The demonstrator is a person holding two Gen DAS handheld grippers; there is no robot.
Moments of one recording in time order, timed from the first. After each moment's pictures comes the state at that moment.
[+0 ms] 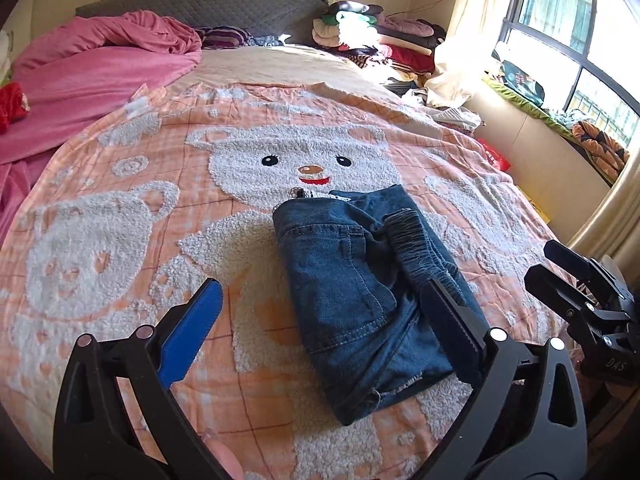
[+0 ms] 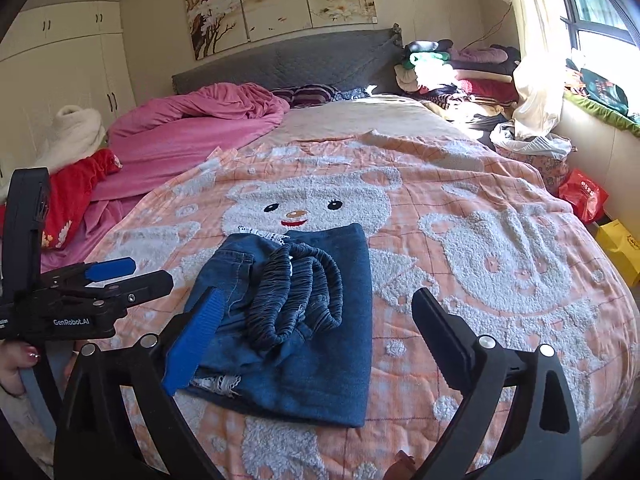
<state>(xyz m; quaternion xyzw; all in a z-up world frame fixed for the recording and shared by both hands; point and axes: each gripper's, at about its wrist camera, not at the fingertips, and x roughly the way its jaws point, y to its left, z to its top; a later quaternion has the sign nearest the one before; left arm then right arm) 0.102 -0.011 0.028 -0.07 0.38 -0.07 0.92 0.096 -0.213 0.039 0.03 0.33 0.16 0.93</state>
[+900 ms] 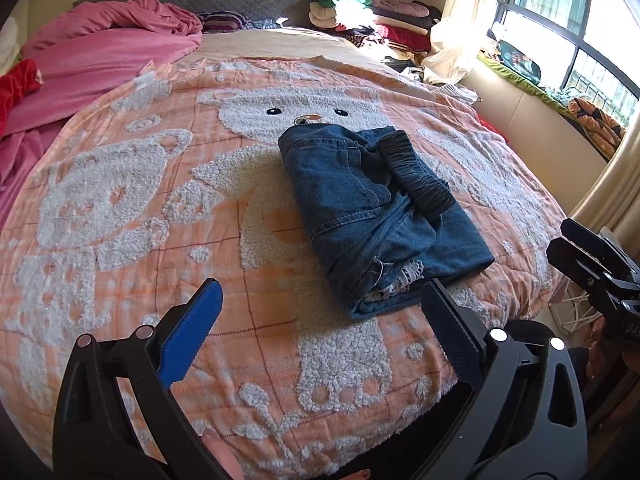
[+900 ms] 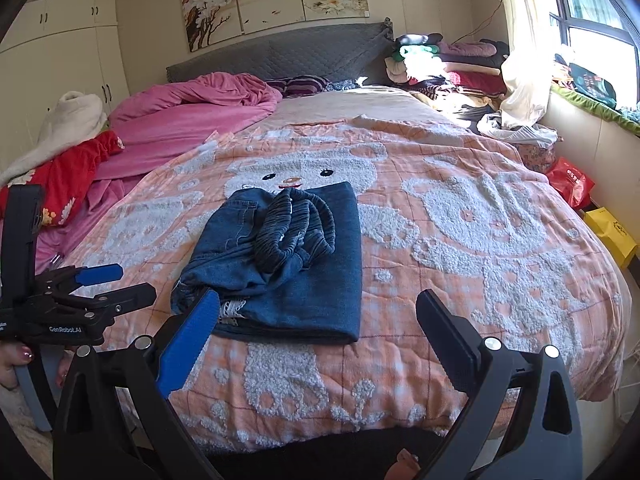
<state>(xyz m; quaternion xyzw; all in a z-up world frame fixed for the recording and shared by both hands) 0.035 -0.012 -0.002 -0.05 0.41 -0.07 0.91 0.032 -0.221 0.024 0.02 0.34 0.14 0.93</state>
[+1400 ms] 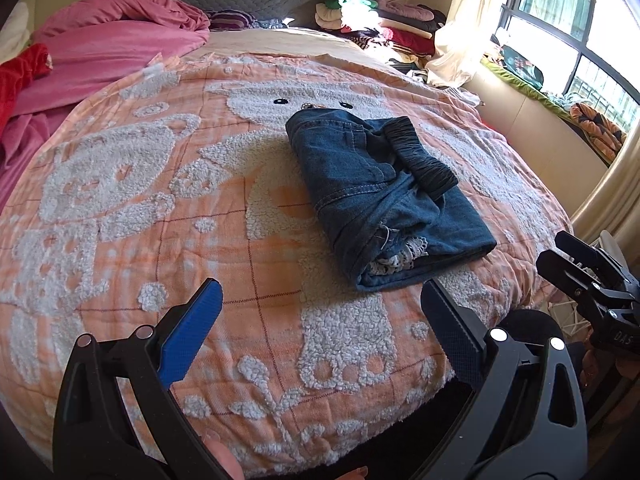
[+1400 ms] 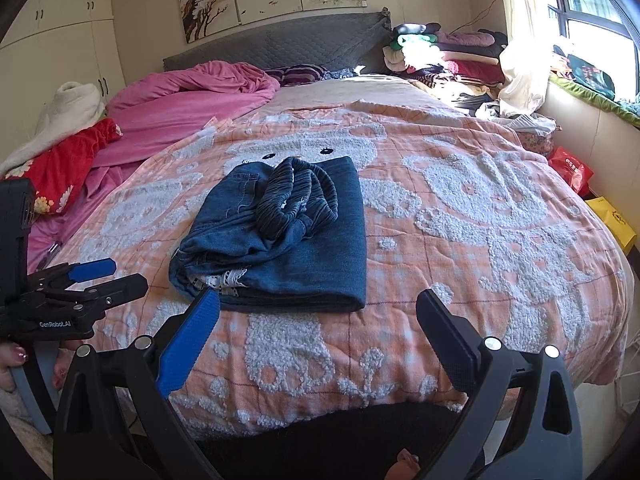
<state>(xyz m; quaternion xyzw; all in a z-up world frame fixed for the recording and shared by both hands) 0.015 -0.010 -0.017 -0.07 0.40 -0.06 0.91 0.019 -0.215 0.004 0.02 0.36 0.14 0.92</state>
